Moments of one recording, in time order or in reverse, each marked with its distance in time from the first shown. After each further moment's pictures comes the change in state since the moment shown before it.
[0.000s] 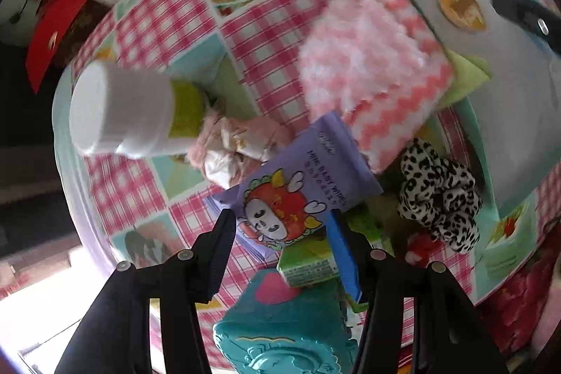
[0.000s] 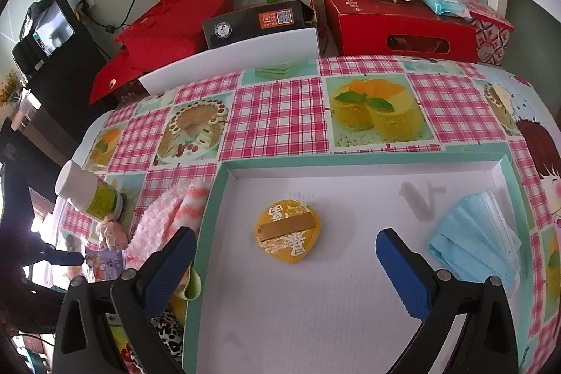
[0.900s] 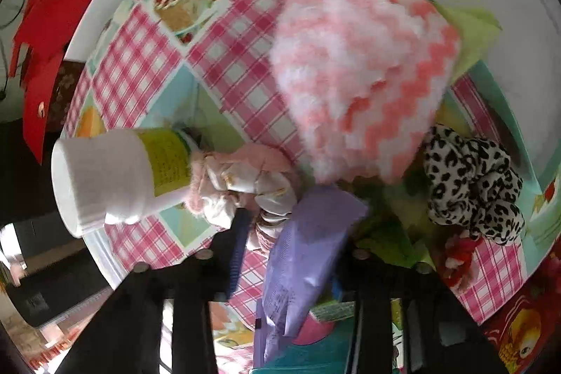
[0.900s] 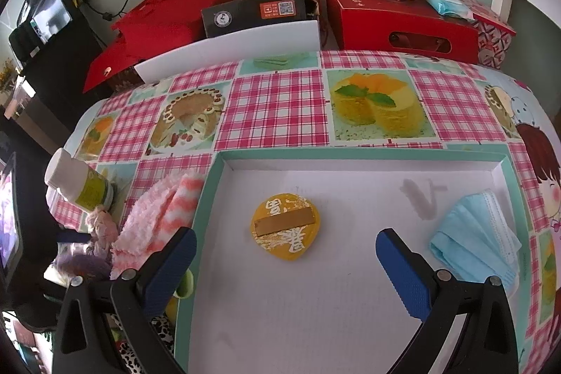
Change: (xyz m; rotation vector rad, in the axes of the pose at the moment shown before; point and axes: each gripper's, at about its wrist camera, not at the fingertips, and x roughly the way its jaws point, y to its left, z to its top) left arm 0.024 -0.051 0.027 0.196 -0.034 0.088; right arm 0.007 0.007 -0.002 -0.041 0.019 -0.026
